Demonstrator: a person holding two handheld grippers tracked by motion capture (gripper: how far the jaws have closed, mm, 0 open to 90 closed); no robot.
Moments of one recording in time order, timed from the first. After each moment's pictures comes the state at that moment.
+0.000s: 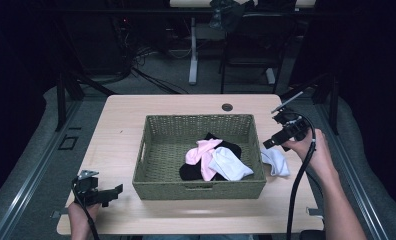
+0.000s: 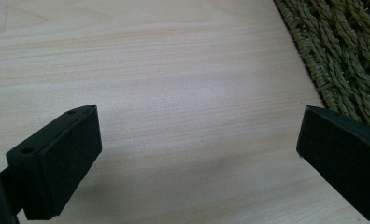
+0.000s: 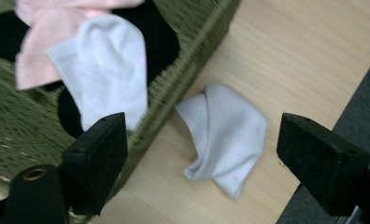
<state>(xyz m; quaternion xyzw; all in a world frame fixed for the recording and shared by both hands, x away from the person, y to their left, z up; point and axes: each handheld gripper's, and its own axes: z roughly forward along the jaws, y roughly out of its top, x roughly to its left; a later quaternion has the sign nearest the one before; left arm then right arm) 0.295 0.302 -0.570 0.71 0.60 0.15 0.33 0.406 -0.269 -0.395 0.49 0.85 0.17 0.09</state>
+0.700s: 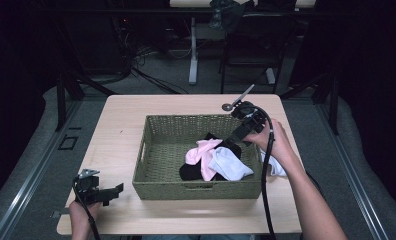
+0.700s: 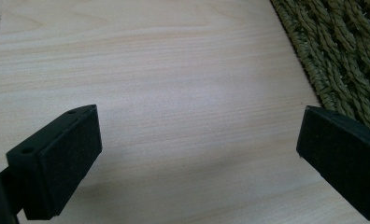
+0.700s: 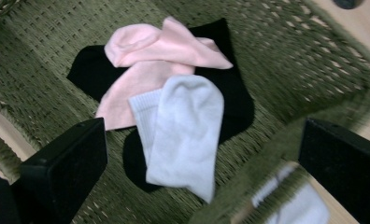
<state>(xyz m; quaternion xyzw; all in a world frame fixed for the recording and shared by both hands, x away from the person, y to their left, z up) 0.299 0.301 -0.571 0.72 0.60 0.15 0.33 0.427 -0.165 -0.396 0.39 0.90 0.18 0.07</state>
